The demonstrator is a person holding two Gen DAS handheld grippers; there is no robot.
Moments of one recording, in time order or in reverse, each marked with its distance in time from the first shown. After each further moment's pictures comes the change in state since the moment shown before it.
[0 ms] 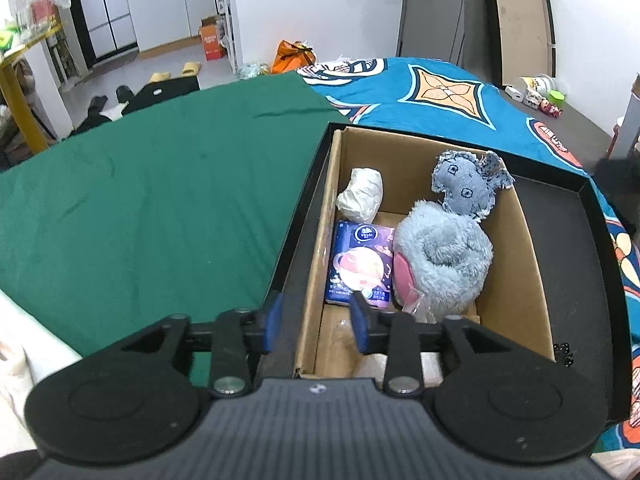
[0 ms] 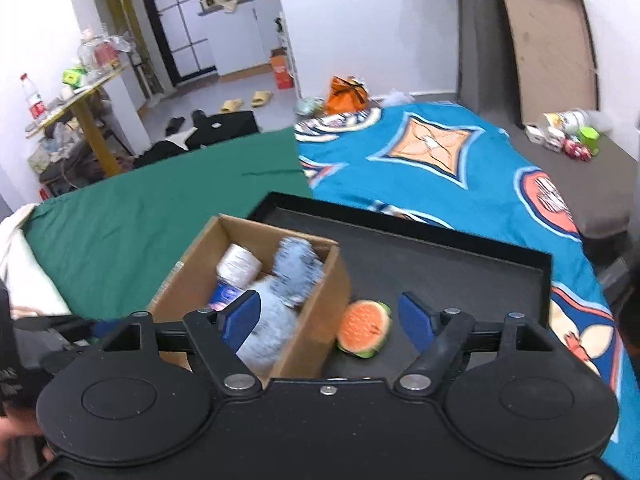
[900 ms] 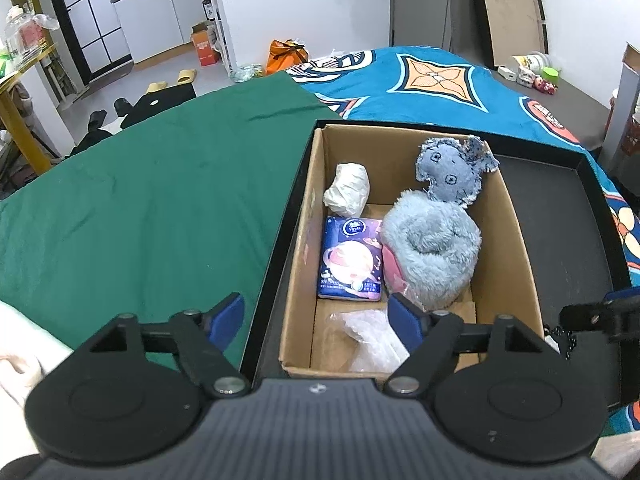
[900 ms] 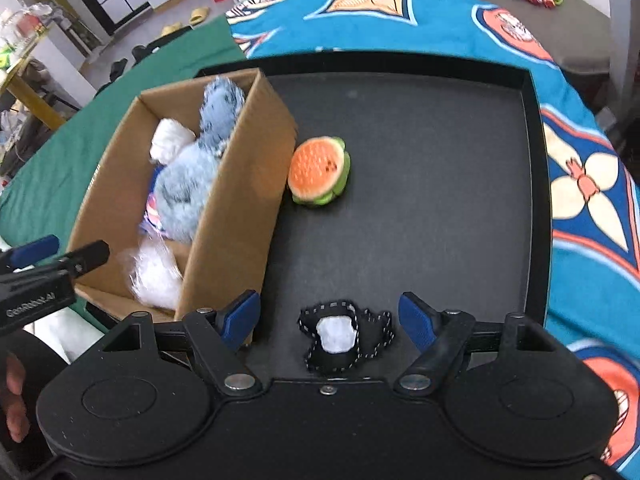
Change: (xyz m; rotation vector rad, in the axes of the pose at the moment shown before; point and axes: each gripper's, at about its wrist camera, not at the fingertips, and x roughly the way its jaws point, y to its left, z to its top) left arm -0.005 -0.020 0.001 0.074 0.022 0.031; right arm 0.041 -0.020 -0.072 0.205 0.315 -0.052
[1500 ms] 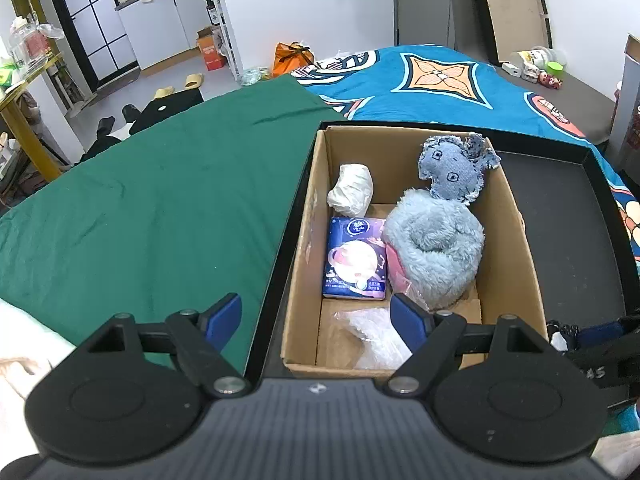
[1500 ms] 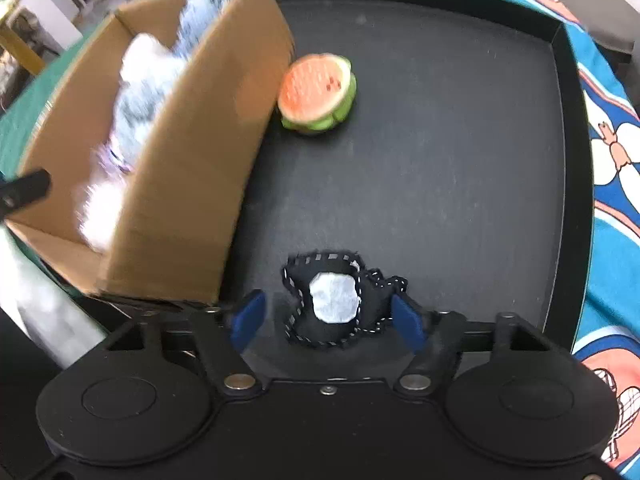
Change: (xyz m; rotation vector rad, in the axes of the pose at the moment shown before) left arm -0.002 -0.006 0.000 0.013 -0.006 0.041; right arm 0.053 0.005 -0.017 -0.073 0.139 -0.060
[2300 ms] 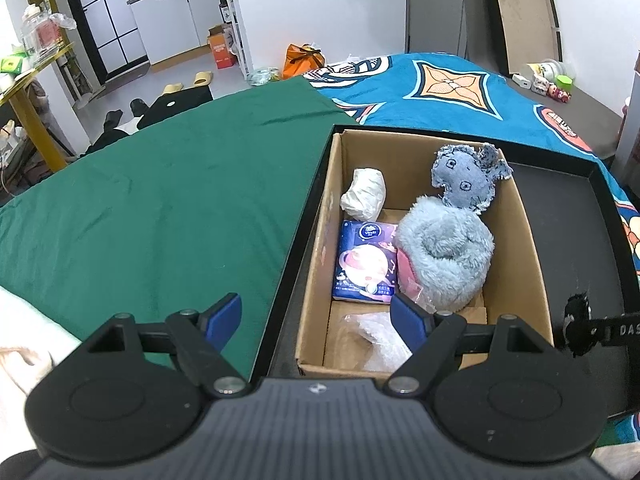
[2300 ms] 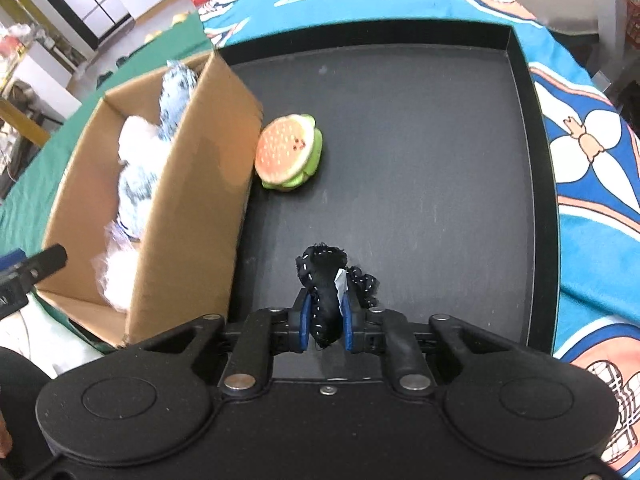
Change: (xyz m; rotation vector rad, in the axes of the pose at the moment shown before) left arm 0.000 0.010 -0.002 -0.047 -0.011 0.003; right arm -0.040 -0.036 -0.001 0.152 -0.134 0.081
